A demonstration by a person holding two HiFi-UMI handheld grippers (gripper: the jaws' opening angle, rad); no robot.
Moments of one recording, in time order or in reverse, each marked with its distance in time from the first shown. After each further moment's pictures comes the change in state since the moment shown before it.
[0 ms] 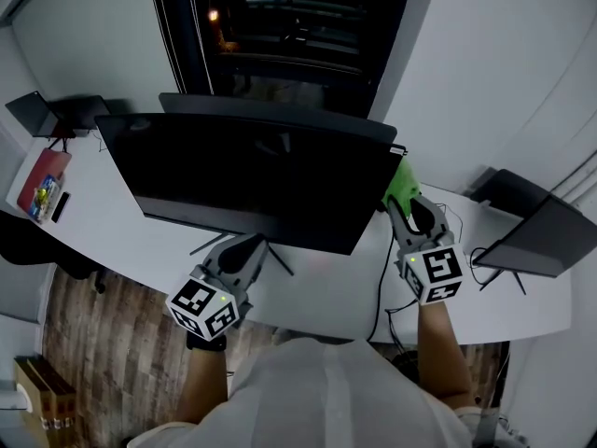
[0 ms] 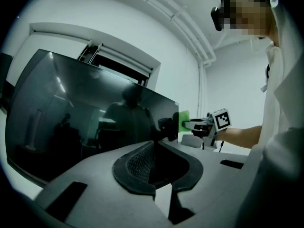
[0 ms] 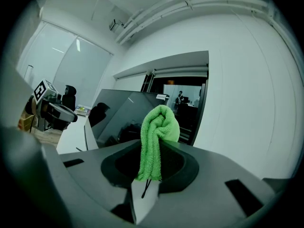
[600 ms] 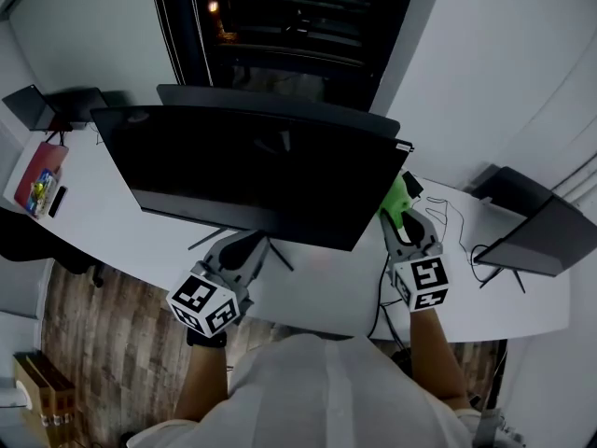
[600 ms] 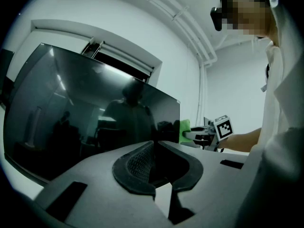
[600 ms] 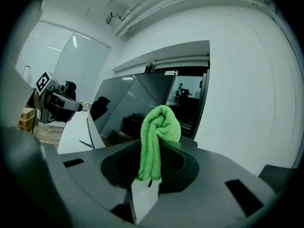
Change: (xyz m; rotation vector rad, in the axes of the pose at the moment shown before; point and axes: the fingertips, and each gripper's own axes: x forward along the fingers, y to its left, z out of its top) left arm 0.005 0.006 -0.010 -0.019 0.006 -0.005; right arm 0.004 0.023 -0.047 0.025 0.090 0.013
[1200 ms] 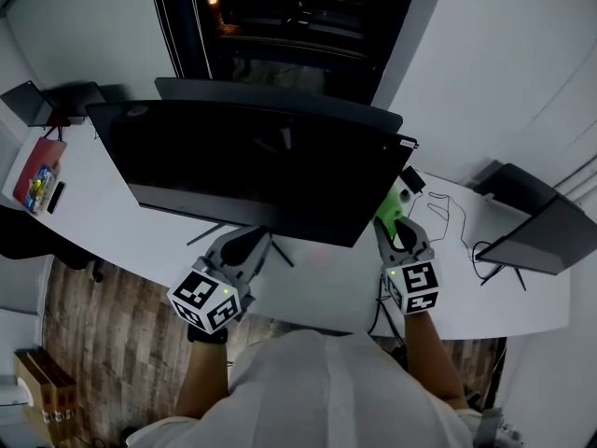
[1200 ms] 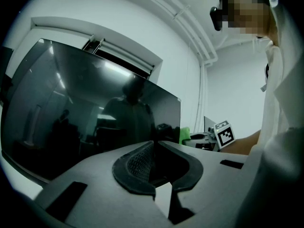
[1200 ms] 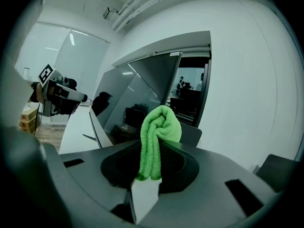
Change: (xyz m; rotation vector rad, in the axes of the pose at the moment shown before) left arm 0.007 0.002 -0.006 -0.009 0.014 -0.008; right arm 0.005 0.018 -0.038 0.027 0.078 0.023
